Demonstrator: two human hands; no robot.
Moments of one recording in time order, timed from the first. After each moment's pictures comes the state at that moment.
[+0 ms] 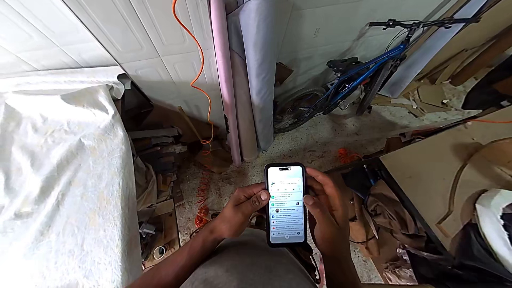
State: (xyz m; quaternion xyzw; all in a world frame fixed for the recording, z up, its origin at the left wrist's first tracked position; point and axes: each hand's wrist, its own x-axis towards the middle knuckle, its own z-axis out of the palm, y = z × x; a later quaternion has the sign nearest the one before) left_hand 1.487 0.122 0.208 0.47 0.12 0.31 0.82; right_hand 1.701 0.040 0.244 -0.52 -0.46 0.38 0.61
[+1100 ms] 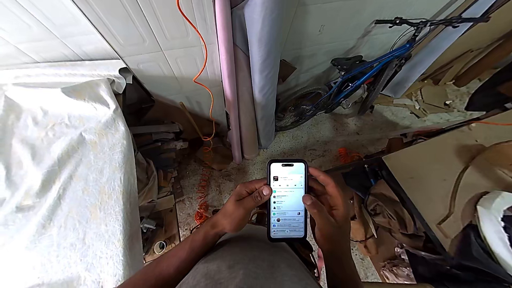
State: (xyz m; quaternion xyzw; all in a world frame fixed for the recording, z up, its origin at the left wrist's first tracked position) left_hand 1.482 0.128 0.209 0.49 0.14 0.30 0.81; right_hand 1.695 0.040 0.241 -0.54 -0.45 0.39 0.60
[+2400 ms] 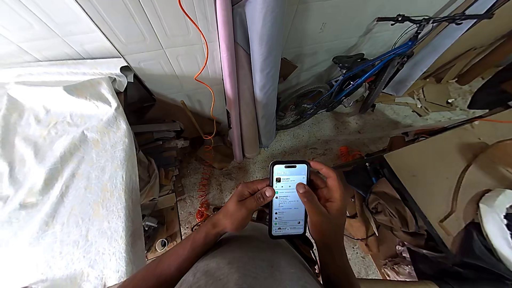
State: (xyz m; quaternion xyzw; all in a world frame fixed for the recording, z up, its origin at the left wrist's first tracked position) left_hand 1.479 0.123 0.209 0.52 0.14 0.29 0.79; right_hand 1.679 0.048 0.241 -0.55 -0.44 0.34 0.62
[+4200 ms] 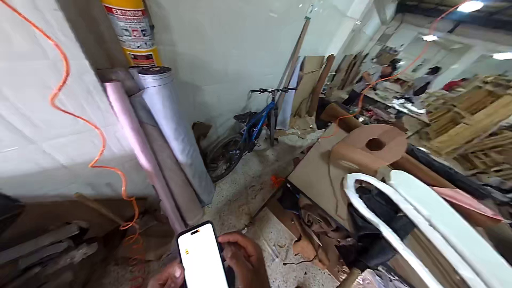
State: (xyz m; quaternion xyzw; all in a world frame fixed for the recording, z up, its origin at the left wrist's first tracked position) left_hand 1.480 0.128 0.199 0.52 0.17 0.35 0.76; right_hand 1.693 0.030 0.233 -0.51 -0.46 0.32 0.66
